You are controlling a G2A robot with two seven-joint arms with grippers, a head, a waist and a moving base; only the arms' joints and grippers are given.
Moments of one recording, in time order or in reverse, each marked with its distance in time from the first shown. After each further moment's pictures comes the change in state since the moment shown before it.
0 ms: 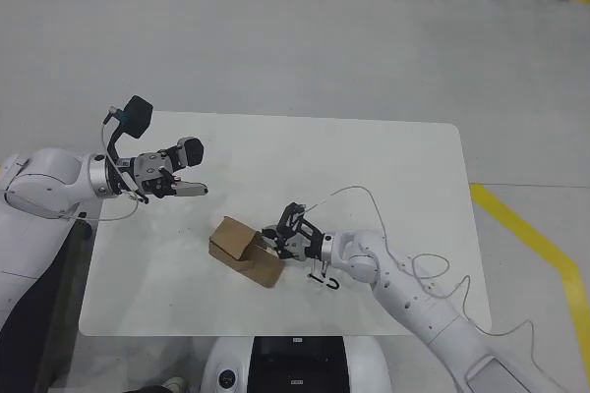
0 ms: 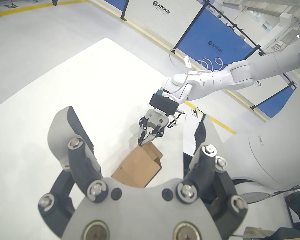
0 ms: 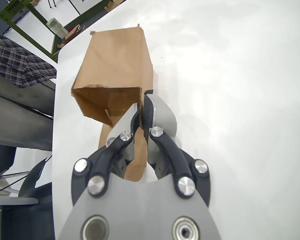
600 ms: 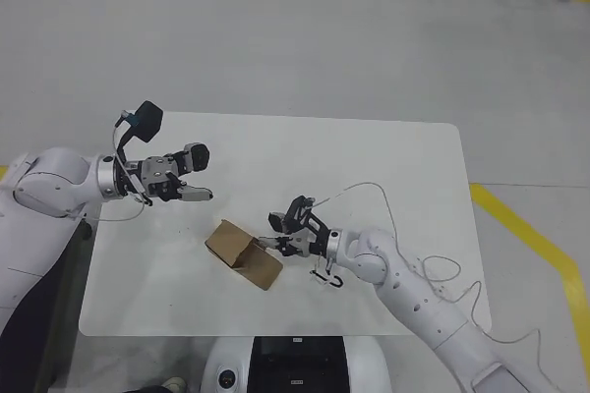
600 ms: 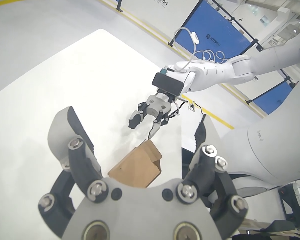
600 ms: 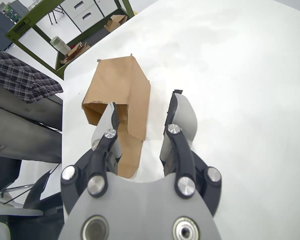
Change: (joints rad) left arm -0.032 -0.003 0.052 0.016 -0.016 -0.009 -0.029; right arm -0.033 0.022 0.038 -0.082 0.034 0.003 0.030
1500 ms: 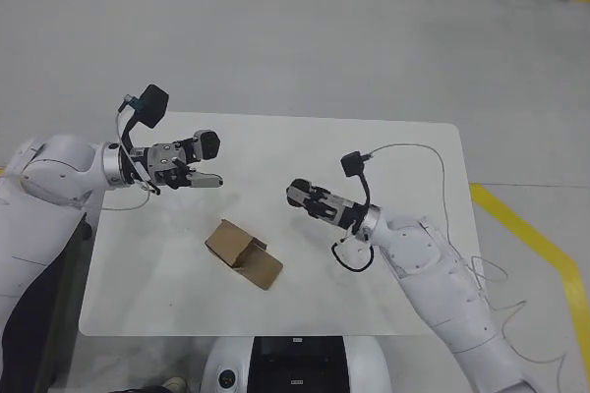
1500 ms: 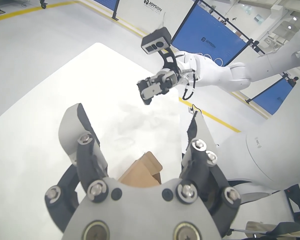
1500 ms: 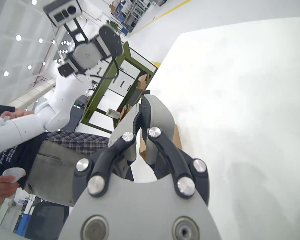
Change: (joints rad) left arm -0.098 -0.017 0.071 0.005 -0.018 0.015 0.034; right arm -0.116 0.055 0.256 -0.280 0.692 0.193 0.378
